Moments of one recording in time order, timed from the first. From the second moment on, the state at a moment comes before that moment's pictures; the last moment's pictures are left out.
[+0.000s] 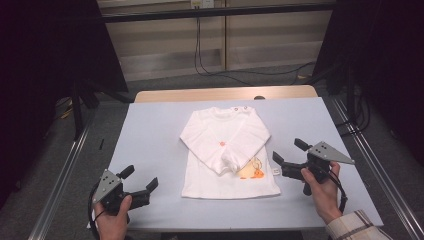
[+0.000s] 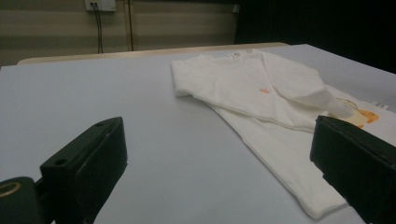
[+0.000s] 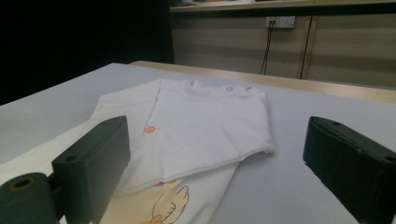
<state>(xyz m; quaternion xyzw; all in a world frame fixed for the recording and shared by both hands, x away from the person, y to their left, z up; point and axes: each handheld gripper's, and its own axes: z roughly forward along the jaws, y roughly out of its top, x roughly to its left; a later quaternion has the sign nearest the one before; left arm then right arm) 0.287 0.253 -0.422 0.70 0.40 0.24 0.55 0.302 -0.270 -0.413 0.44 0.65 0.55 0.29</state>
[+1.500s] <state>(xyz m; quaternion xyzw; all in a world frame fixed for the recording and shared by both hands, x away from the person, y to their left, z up) 0.284 0.264 -0.417 0.65 0.43 0.27 0.56 0.243 -0.315 -0.424 0.45 0.62 0.53 0.36</state>
